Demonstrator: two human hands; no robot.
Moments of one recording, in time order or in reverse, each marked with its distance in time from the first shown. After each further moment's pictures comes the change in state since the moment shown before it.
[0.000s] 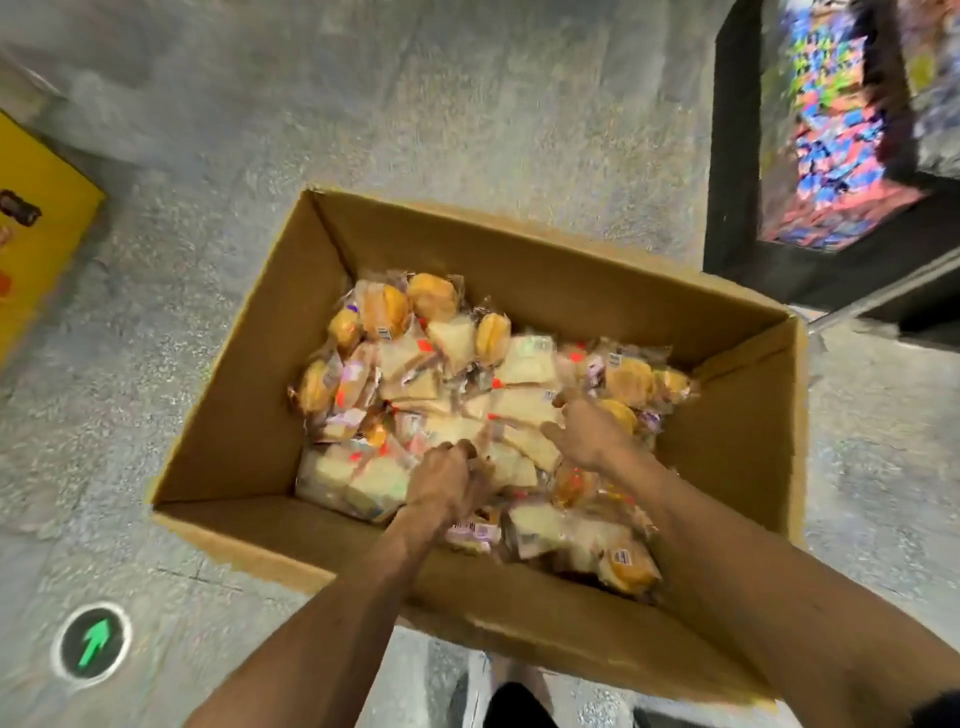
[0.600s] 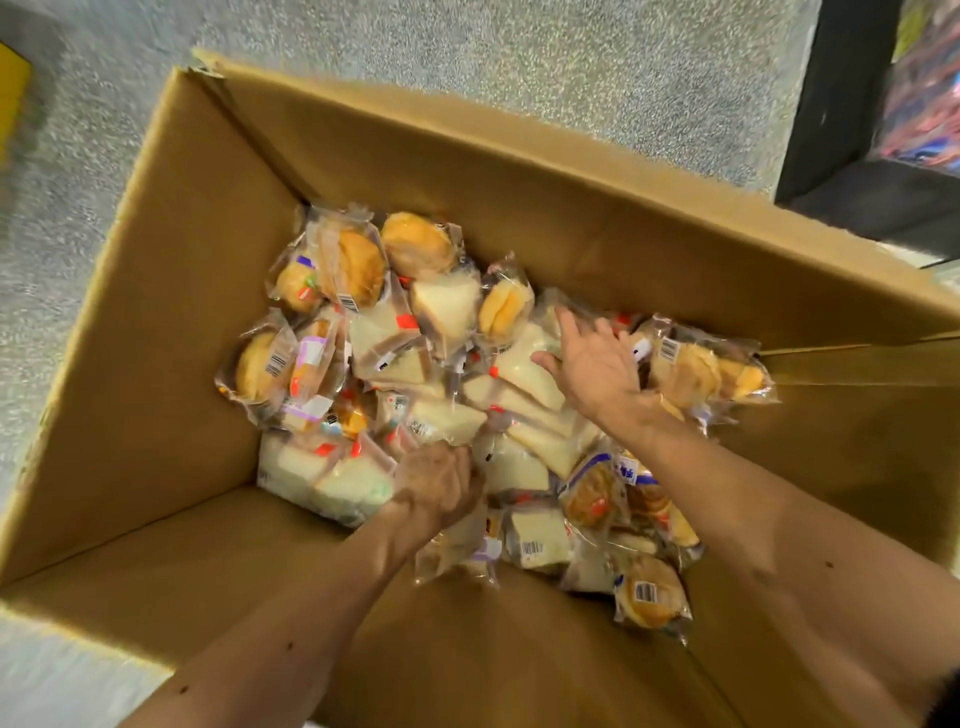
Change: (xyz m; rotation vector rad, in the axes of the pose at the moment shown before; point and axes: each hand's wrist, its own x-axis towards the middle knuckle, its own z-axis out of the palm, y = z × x) left_hand 0.081 -0.019 0.038 0.591 -0.236 0.112; right_hand 0.143 0.010 0.017 -0.351 0.136 -0.105
